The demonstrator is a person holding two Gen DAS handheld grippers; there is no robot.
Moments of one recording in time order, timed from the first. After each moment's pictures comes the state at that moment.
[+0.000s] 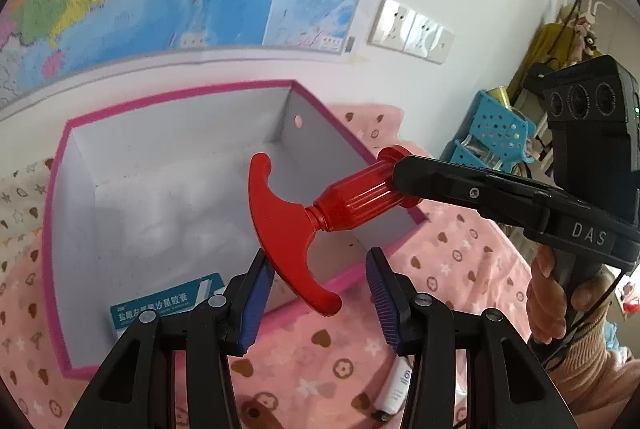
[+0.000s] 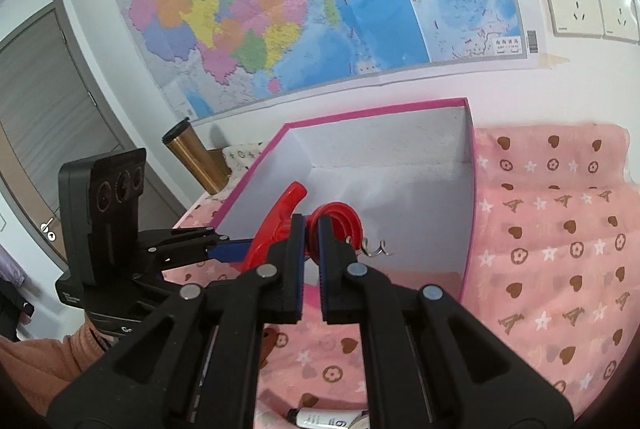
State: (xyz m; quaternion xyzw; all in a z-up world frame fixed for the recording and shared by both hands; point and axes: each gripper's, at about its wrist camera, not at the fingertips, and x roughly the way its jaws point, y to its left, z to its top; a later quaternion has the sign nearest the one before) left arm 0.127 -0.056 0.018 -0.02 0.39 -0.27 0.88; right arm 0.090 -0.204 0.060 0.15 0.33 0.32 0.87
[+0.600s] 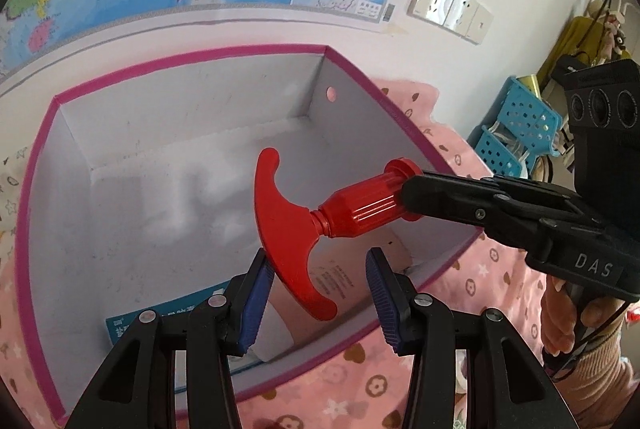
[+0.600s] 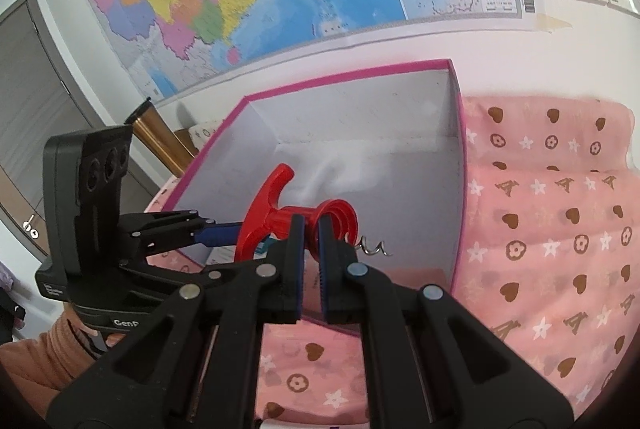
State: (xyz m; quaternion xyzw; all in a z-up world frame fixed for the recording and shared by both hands) left arm 0.167 -0.060 -0.013 -0.01 0.43 -0.24 0.87; right arm 0.126 -0.198 0.024 0.14 0.38 0.29 0.87
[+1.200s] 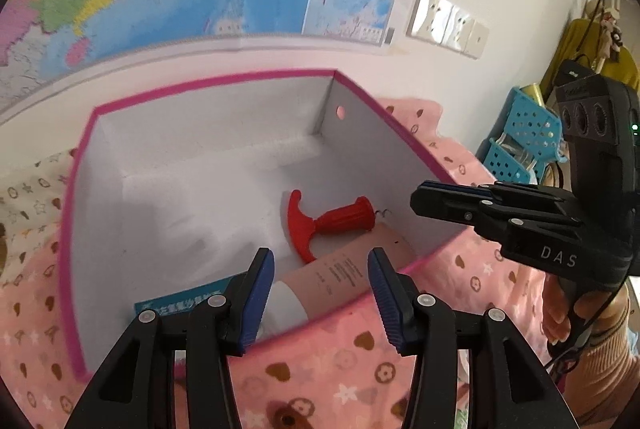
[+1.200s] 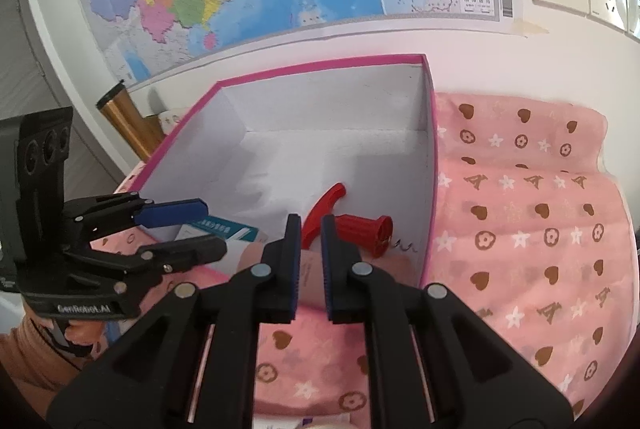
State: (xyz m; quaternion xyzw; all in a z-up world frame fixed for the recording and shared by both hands) left arm 0.126 -0.042 0.004 0.00 0.38 -0.22 0.90; right arm 0.110 -0.197 0.021 0.09 0.38 0.25 0.89
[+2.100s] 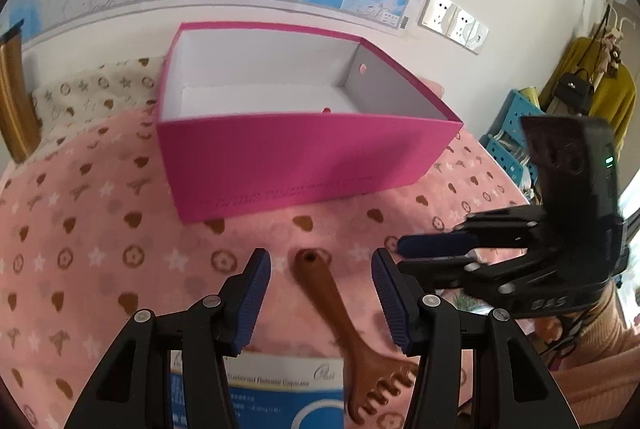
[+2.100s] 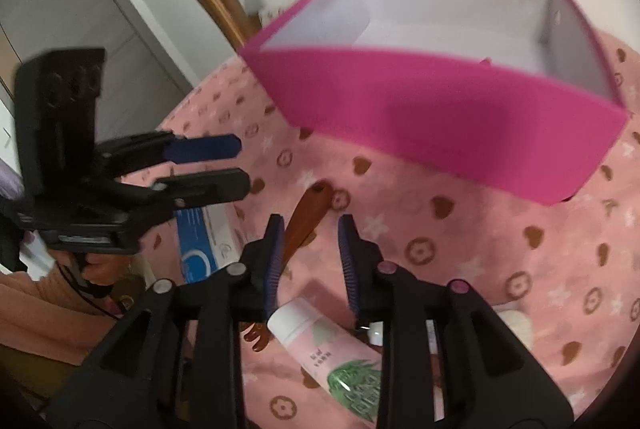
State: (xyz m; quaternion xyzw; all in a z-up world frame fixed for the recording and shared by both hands) left arm 0.020 0.022 -0.037 -0.05 0.39 -0.20 0.90; right arm 0.020 -0.114 -0.023 0.05 0.46 0.39 0.80
